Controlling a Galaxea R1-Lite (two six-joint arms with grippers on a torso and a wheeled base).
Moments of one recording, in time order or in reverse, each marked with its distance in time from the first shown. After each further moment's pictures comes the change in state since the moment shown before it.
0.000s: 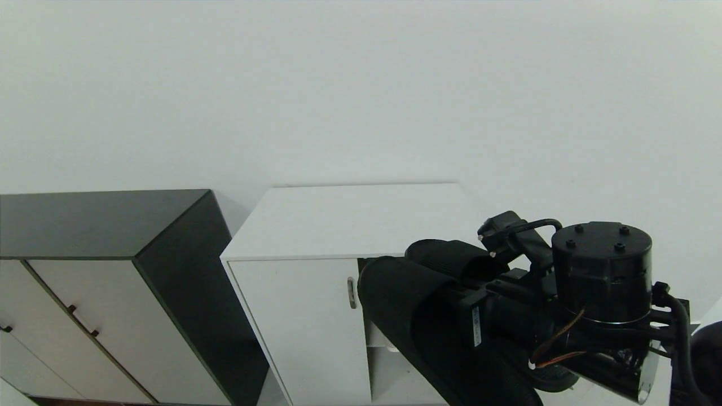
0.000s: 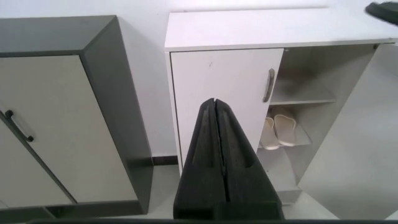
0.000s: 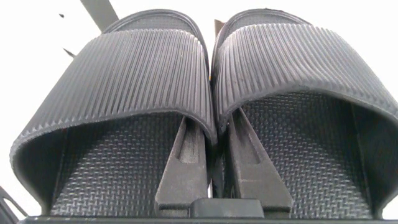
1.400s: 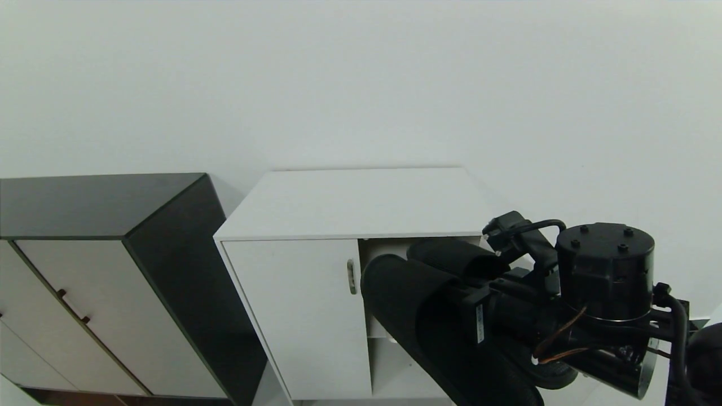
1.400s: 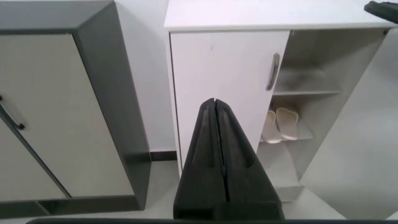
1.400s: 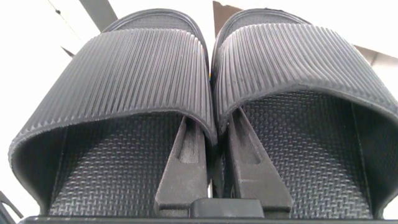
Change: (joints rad) left arm 0.000 0.000 0.000 0.000 0.001 -0.003; right arm -0.036 0.006 0.029 -0.060 0.037 0.000
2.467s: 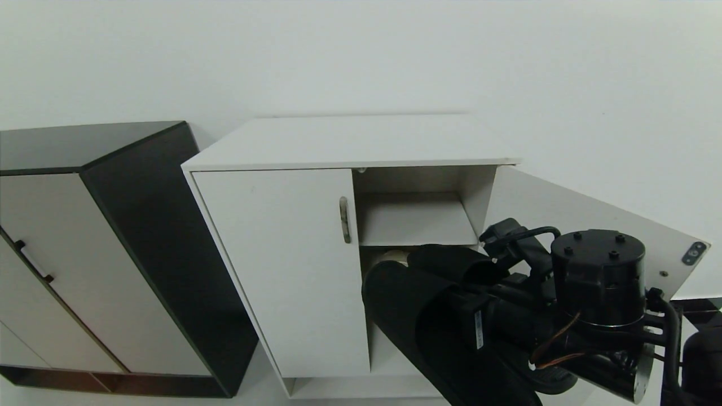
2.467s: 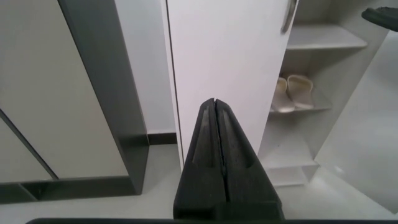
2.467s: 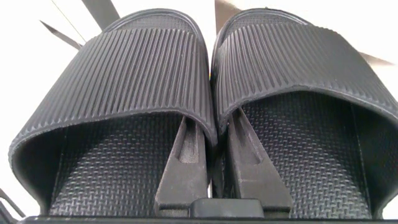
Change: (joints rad) left arm 0.000 0.000 0.000 0.000 -0.001 0.014; right arm 0.001 0.012 0.014 -0.001 0.000 0.000
